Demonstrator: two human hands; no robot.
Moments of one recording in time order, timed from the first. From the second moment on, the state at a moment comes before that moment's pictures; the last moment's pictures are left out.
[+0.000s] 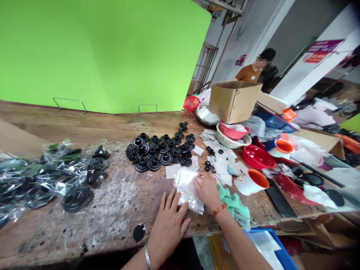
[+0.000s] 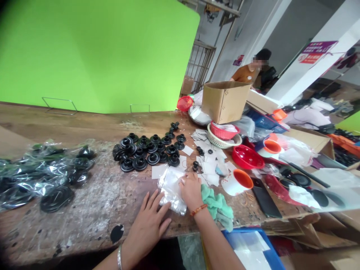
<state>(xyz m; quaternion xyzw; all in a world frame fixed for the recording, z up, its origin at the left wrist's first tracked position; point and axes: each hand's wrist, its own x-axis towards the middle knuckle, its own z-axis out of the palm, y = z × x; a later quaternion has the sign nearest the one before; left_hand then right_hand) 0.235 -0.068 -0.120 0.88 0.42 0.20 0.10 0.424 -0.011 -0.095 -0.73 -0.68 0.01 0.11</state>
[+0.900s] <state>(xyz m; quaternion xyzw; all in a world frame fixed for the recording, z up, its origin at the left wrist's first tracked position) 0.234 -0.068 -0.119 0.89 0.41 0.19 0.08 0.449 -0.010 -0.092 -0.62 -0.71 -0.06 0.33</state>
